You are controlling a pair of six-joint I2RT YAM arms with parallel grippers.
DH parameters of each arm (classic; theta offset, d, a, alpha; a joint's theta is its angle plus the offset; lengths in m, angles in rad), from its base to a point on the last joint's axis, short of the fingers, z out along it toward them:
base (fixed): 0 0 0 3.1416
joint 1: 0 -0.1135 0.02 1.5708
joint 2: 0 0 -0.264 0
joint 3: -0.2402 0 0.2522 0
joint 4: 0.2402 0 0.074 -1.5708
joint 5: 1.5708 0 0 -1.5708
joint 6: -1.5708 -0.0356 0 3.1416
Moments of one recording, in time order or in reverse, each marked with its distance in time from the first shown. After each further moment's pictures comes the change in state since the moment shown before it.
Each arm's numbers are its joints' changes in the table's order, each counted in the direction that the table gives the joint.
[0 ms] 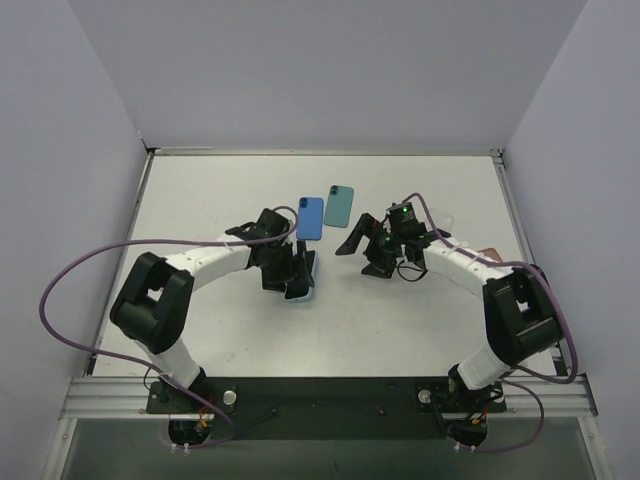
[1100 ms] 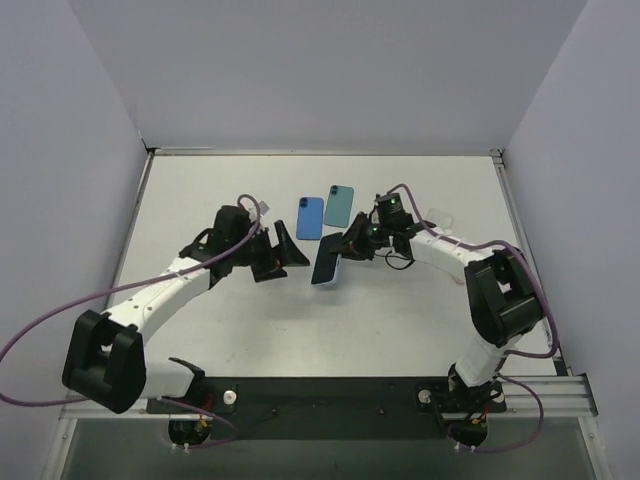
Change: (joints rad) left arm -0.038 -0.353 0.206 -0.186 0.203 0.163; right arm -0.079 0.212 -0.109 -0.145 -0.126 -0.071
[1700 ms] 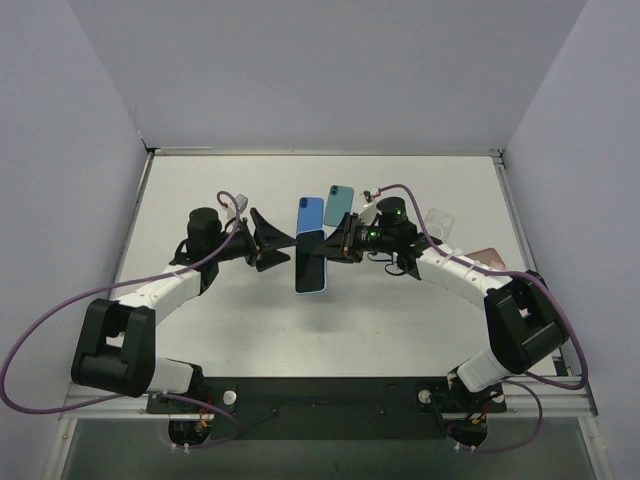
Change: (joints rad) left arm -0.262 0.018 0.204 -0.618 0.411 0.331; right arm -0.039 -0.208 0.123 -0.261 -0.204 -0.063
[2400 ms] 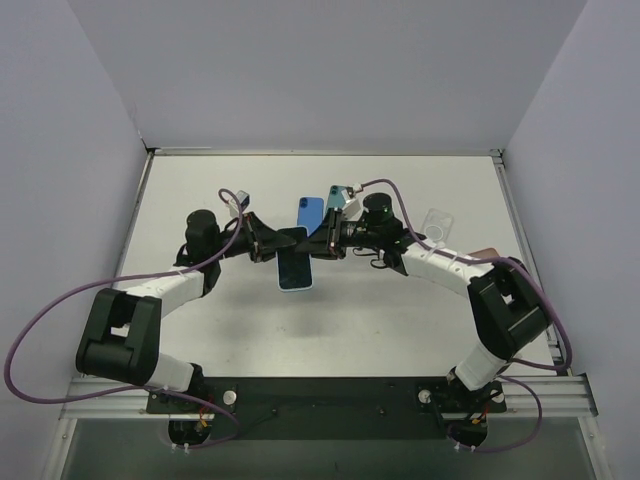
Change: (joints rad) left arm 0.004 0.059 0.045 -0.346 0.093 0.234; right arm -0.074 0.104 -0.069 -0.183 -0.079 -0.094
